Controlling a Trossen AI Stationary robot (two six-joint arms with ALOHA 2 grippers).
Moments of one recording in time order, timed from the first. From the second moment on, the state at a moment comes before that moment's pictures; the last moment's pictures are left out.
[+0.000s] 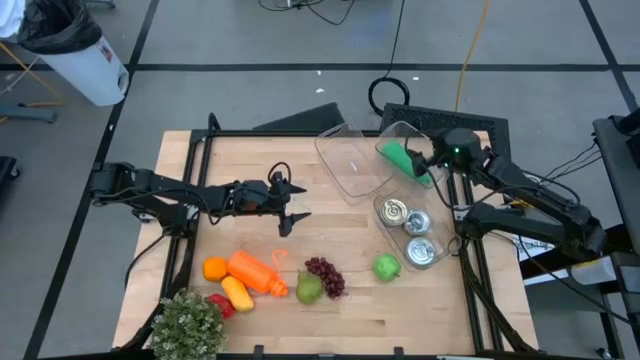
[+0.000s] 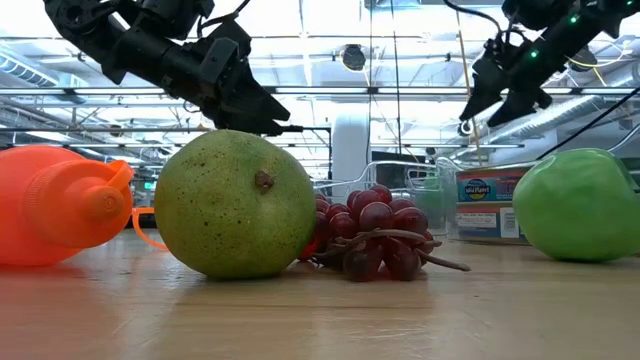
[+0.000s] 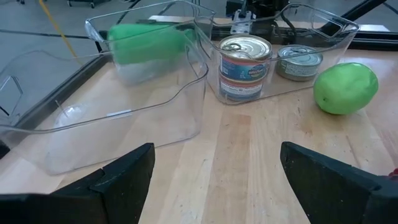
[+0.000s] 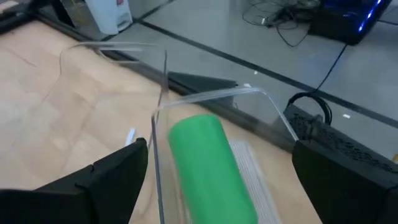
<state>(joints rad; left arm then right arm) 0.04 1.36 0.58 0.42 -0.13 -0.04 -0.69 0.72 0.67 -0.47 0.23 0.17</state>
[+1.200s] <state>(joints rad) -0.52 1.63 1.01 -0.52 -0.02 -0.25 -0.55 0.73 0.67 -0.37 -0.15 0.22</state>
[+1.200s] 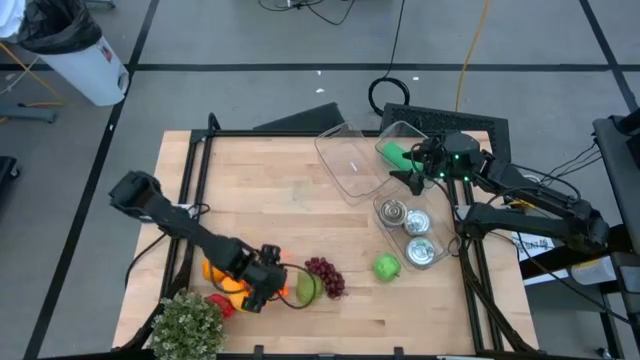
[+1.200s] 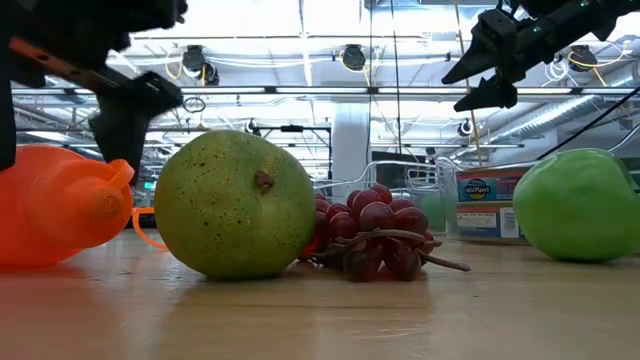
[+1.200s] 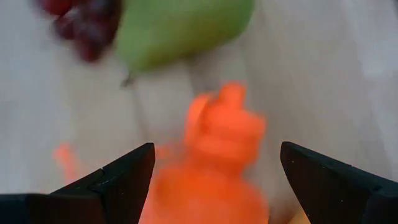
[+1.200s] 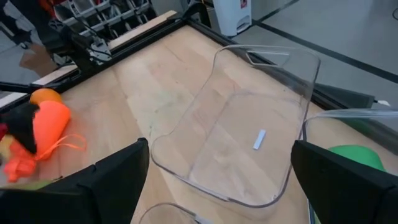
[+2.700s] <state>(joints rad) -0.03 1.33 1.01 0.10 -0.18 0.47 -0.55 0.71 0.64 -0.27 -0.16 0.17</state>
